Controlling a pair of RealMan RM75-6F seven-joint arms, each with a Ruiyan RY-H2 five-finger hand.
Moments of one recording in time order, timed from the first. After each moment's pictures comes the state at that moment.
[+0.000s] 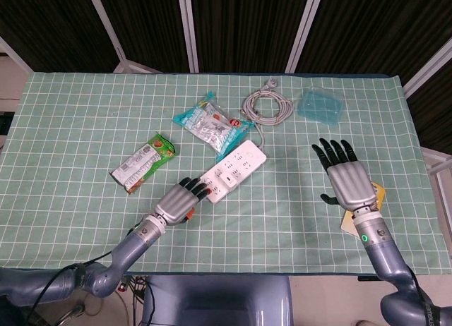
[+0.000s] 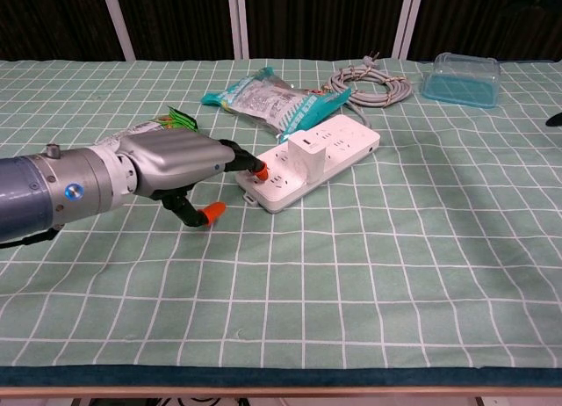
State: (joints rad) left arm -0.80 -1.62 -0.16 -1.55 1.07 0.79 0.70; right arm 0.49 -1.14 0.27 -1.83 -1.16 1.09 -0.51
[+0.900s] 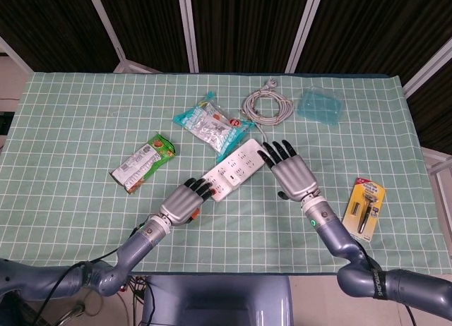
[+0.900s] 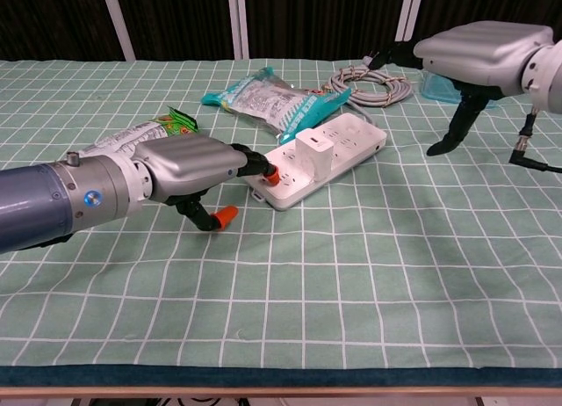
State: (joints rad) left arm -0.86 -1.65 -0.10 -1.52 1.06 0.82 0.64; right arm 0.75 -1.36 0.24 -1.65 -1.08 0.94 -0.63
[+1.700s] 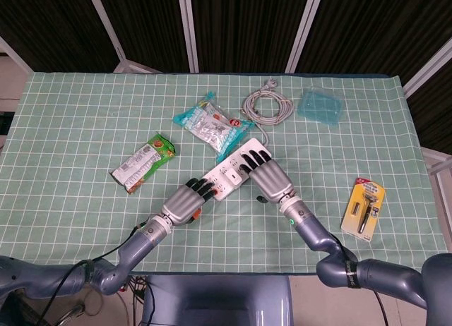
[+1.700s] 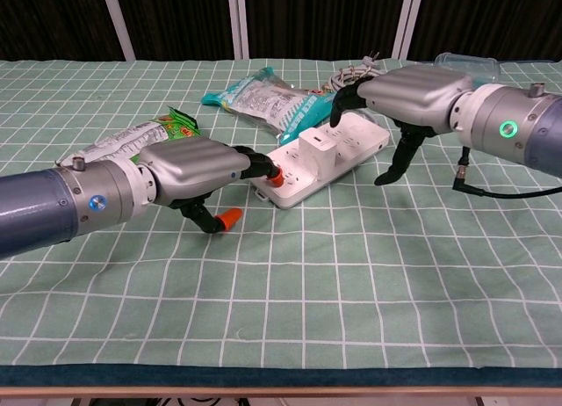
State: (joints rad) left arm -0.88 -1.67 -0.07 -1.47 1.08 0.82 0.58; right arm 0.83 -1.55 0.20 -1.43 -1.18 0.90 -0.48
